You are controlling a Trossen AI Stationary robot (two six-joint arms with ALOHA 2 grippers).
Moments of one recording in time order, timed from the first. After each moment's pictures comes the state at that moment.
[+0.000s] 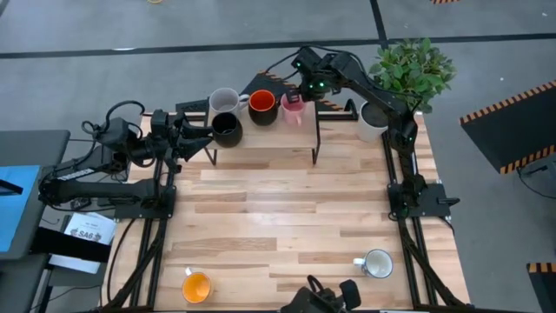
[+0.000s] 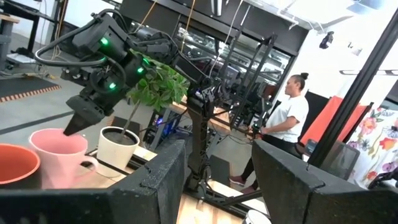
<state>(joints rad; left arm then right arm) 0.22 0.63 0.87 0.01 0.02 -0.43 -0.61 2.08 2.33 -1.33 0.13 0.62</state>
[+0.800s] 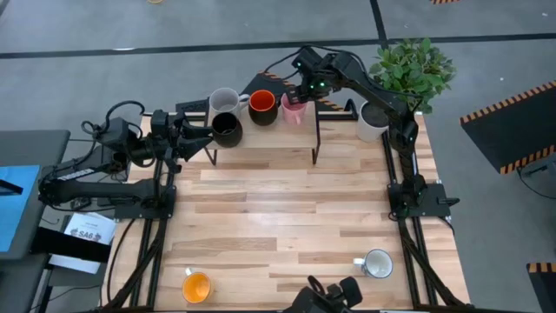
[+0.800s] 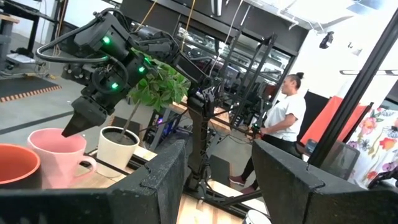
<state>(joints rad) 0.22 0.63 0.87 0.01 0.02 -0.43 -0.61 2.07 2.33 -1.33 0.14 0.52</state>
